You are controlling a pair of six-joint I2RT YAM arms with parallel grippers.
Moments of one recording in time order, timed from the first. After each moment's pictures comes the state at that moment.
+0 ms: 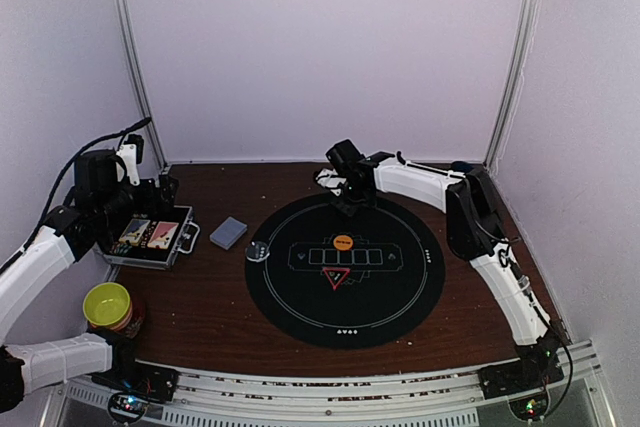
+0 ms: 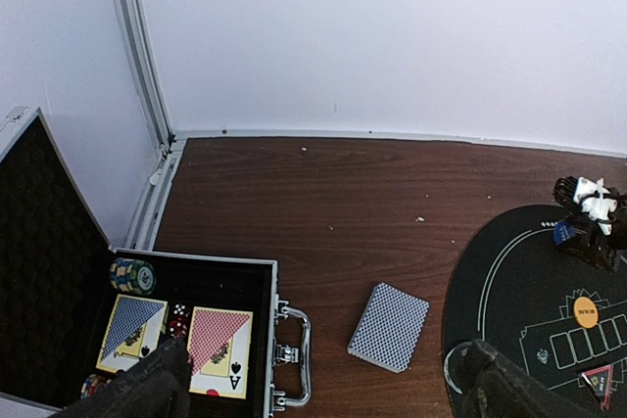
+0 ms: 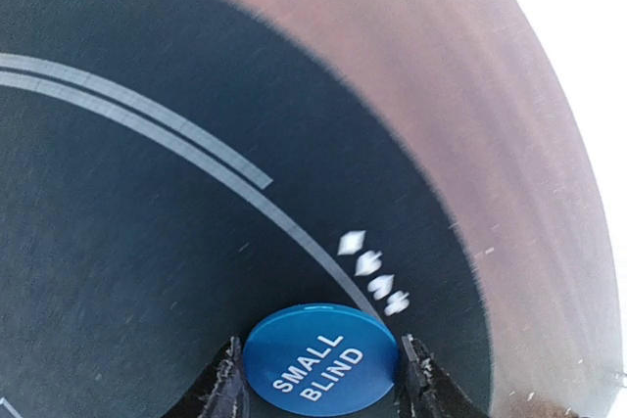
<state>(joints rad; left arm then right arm) -0.22 0.89 0.77 -0.26 -0.12 -0.14 0.65 2.56 2.27 -0.70 0.23 -0.38</state>
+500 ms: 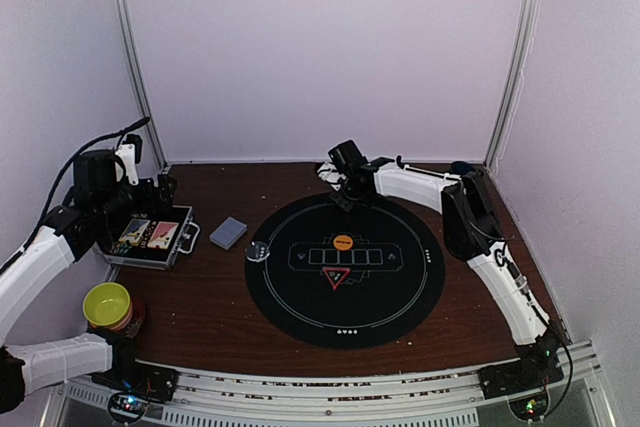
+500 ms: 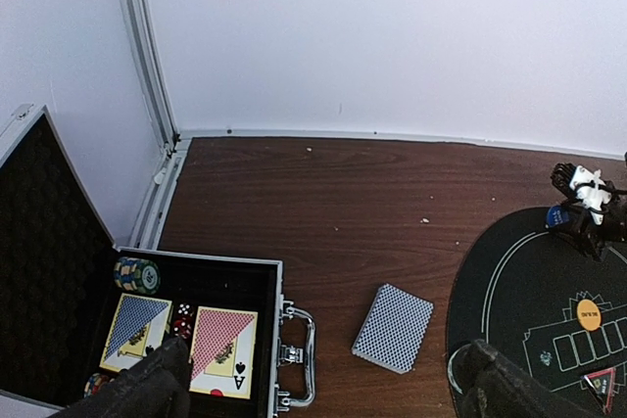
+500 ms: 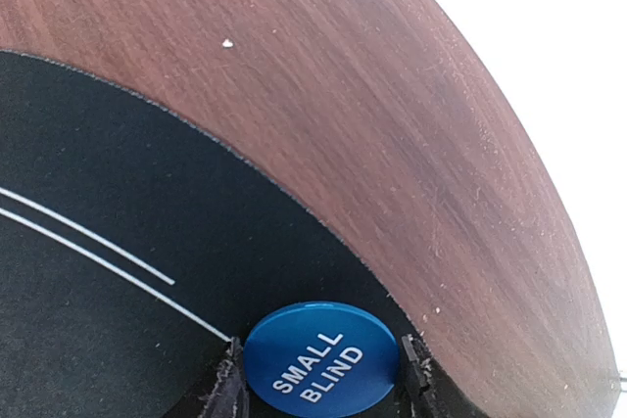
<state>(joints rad) -0.21 0.89 0.77 -0.26 -0.12 -0.14 0.62 2.61 2.28 -0.52 0.28 -0.37</state>
